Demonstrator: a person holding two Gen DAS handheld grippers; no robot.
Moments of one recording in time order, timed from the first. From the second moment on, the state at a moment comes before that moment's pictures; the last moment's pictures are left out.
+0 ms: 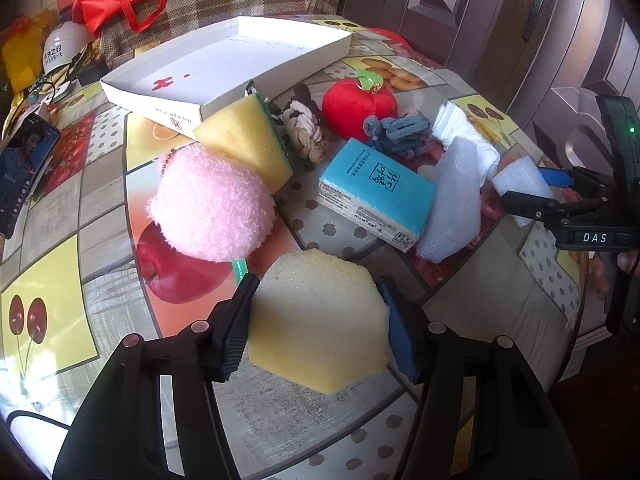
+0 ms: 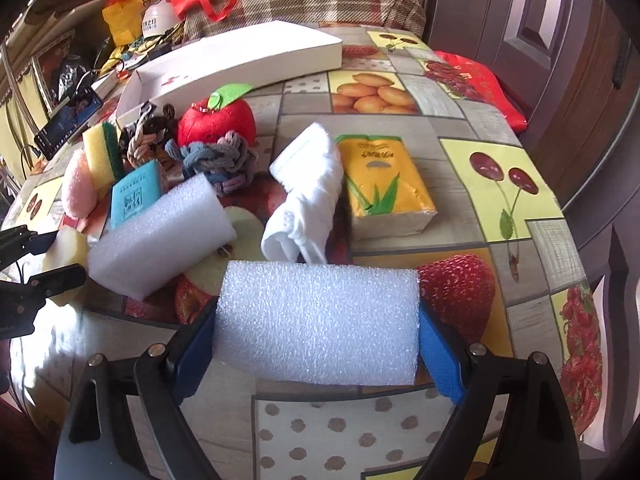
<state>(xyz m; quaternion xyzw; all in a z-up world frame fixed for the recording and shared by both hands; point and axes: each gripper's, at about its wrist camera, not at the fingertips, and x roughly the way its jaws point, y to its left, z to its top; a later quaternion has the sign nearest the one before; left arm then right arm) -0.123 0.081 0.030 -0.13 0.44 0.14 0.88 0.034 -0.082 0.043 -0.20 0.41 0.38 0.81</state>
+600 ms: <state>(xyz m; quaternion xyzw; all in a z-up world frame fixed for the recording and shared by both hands) -0.101 0.158 0.302 -0.03 0.17 0.24 0.96 0.062 -0.078 0.307 0.01 0.15 0.44 0.89</state>
